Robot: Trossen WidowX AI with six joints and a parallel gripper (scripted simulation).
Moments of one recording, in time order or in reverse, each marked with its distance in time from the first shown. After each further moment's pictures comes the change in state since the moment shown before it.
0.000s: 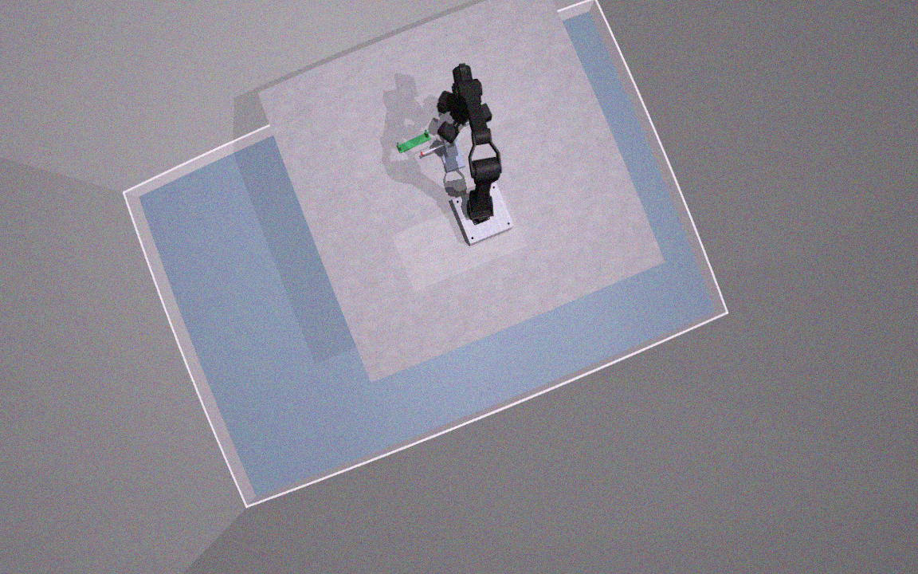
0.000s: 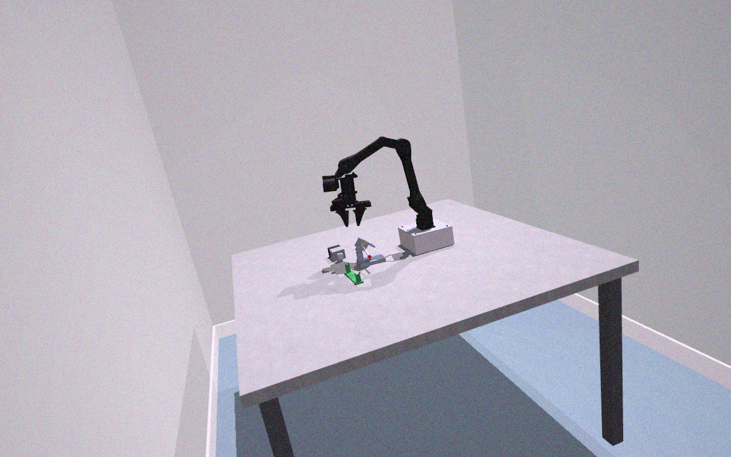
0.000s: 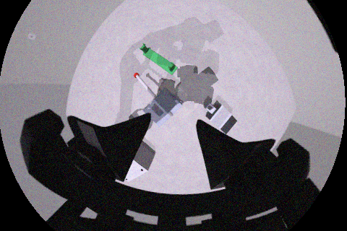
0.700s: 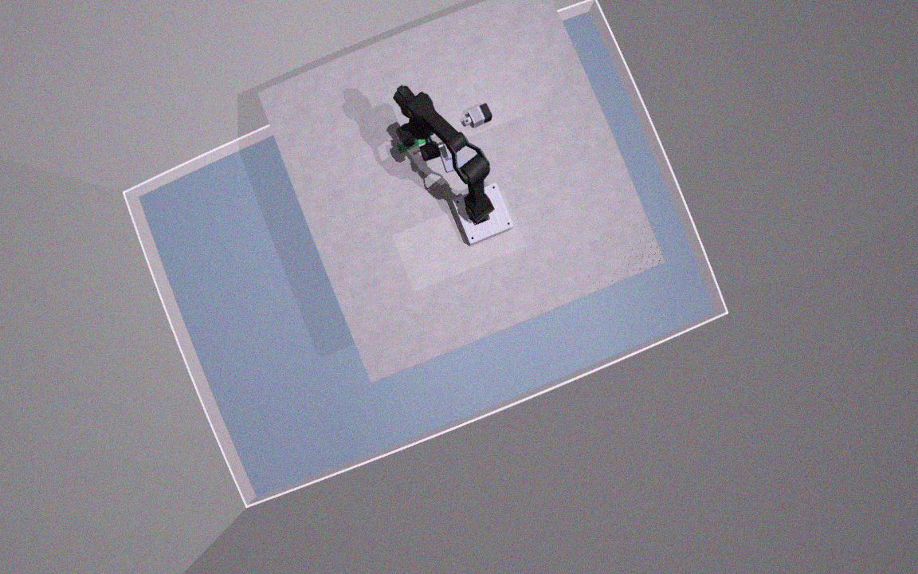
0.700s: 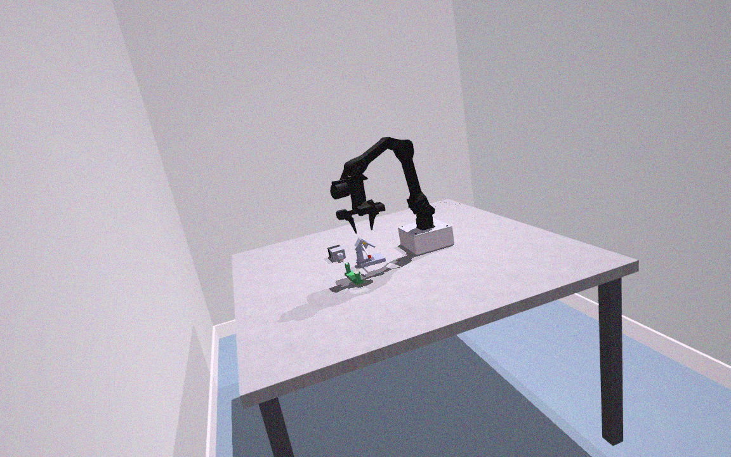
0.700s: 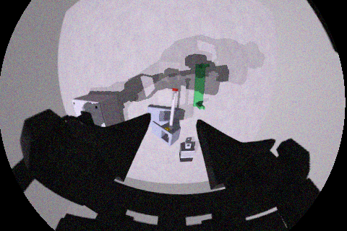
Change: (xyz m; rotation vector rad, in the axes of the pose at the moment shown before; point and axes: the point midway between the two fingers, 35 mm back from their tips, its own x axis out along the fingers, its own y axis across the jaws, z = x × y) arm 0.022 0.108 0.059 -0.915 0.208 -0.006
